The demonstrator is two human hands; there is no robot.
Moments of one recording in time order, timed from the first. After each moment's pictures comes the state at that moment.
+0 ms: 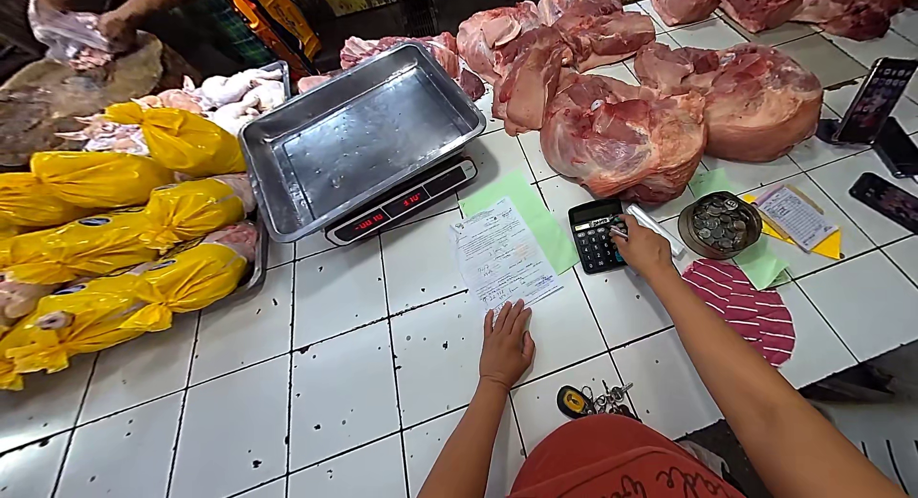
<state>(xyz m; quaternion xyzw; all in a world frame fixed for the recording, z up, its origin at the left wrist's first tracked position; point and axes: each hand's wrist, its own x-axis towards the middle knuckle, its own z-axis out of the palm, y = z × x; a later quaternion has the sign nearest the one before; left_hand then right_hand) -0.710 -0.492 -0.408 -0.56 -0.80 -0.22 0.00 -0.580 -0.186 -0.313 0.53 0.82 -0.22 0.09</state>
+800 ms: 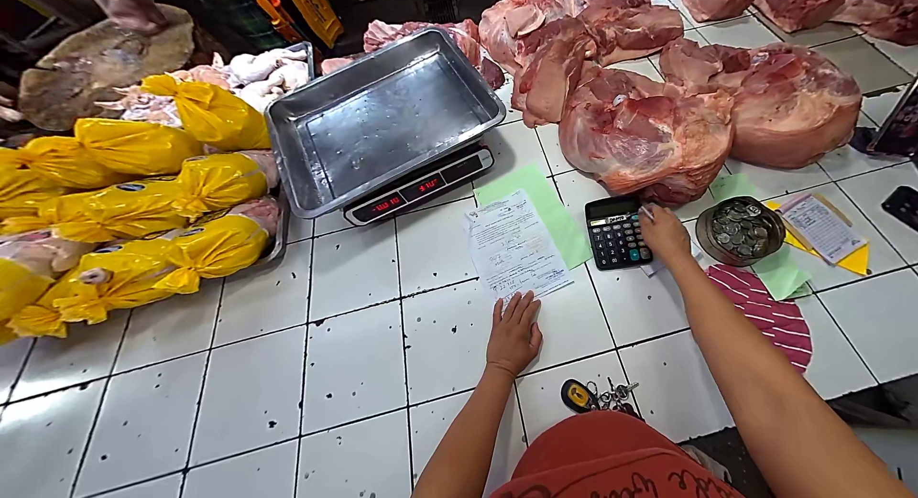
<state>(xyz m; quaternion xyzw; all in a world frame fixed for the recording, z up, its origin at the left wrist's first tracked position) -0.711 -0.494 -0.405 -0.55 -0.80 -0.22 -0.03 -0.583 -0.154 -0.325 0.55 0.79 -0.29 -0.02</state>
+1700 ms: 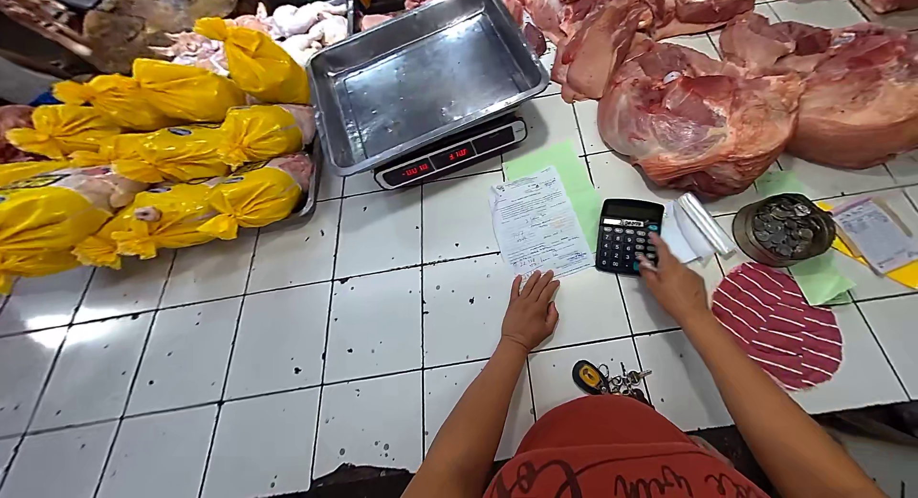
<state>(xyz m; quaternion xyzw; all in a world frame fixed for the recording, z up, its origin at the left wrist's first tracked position) -0.709 -0.493 -0.404 -0.55 -0.80 -0.24 -0.04 -0.545 -0.261 -0.327 0.44 0.86 -0.24 0.05</state>
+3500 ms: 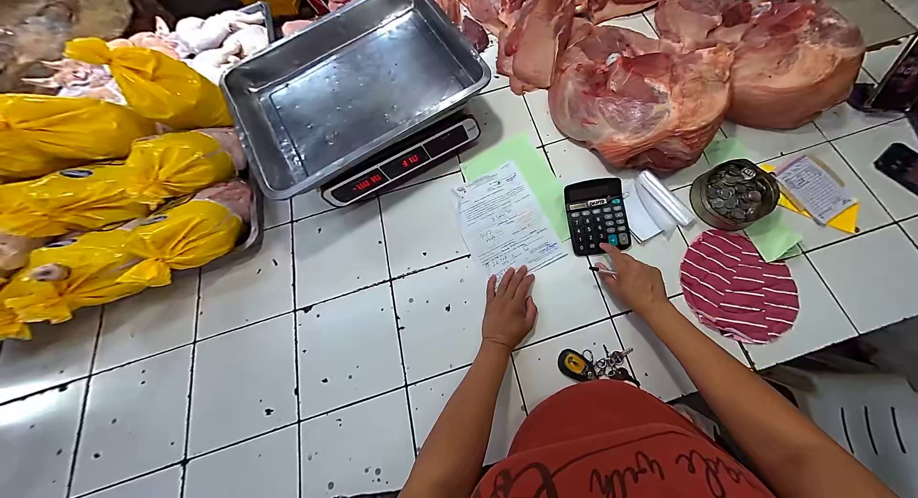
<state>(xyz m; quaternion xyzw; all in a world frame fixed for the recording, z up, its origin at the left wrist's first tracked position) -0.711 -0.493 -0.403 -0.55 -0.80 -0.23 -0.04 -0.535 -0.289 -0.345 0.40 0.89 -0.22 0.08</state>
